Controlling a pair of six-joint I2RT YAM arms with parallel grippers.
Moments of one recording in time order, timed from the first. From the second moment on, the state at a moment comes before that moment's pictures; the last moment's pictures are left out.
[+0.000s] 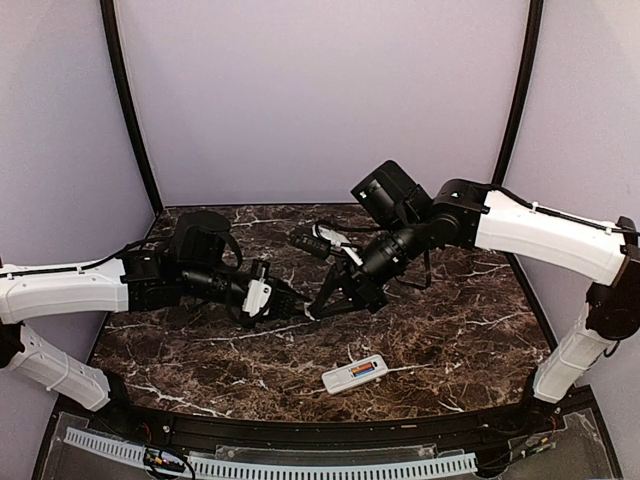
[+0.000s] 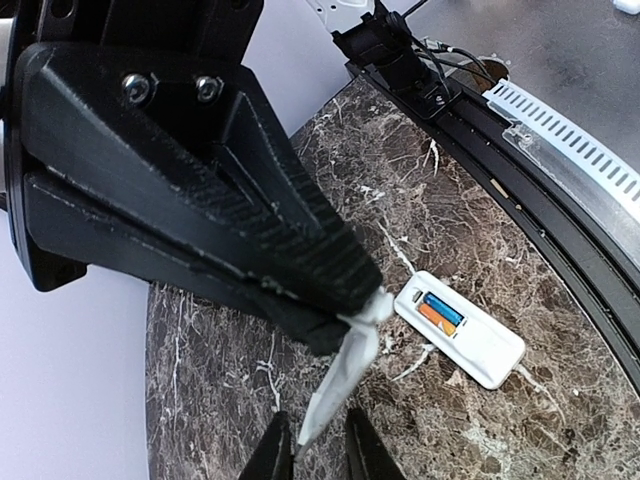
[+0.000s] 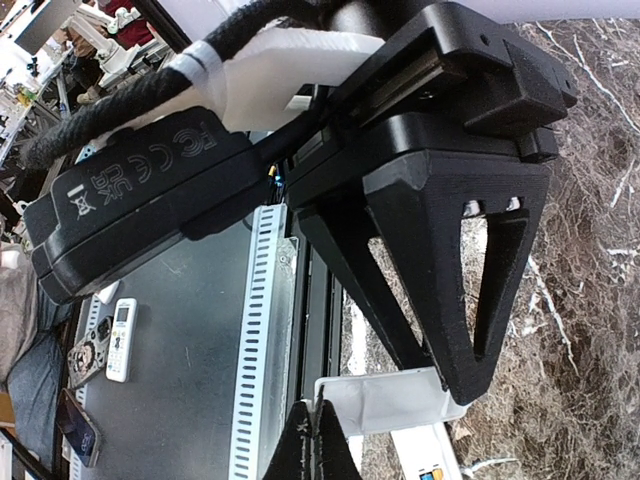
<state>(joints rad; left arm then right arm) -0.94 1.27 0.90 -0.11 0.52 1.01 1.03 1.61 1.53 -0.80 -0.73 -0.19</state>
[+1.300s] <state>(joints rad) -0.95 1.22 0.97 -0.15 0.52 0.19 1.03 1.39 1.24 -0.28 -0.51 0.01</state>
